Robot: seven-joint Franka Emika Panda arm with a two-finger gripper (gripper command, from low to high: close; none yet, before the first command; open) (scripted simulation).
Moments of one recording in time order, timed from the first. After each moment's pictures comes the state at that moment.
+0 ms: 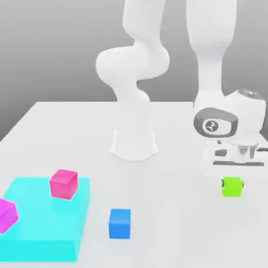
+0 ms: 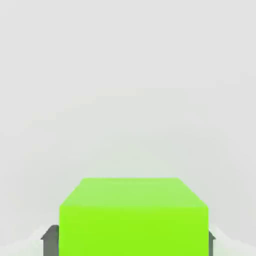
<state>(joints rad) 0.53 0.33 0.23 -2.72 -0.61 3.02 2.21</state>
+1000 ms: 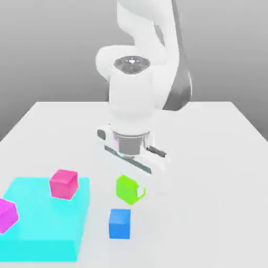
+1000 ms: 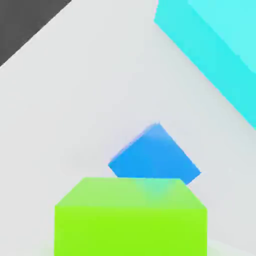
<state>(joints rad) -0.31 -0.04 0.23 -2.76 0.02 2.73 1.49</state>
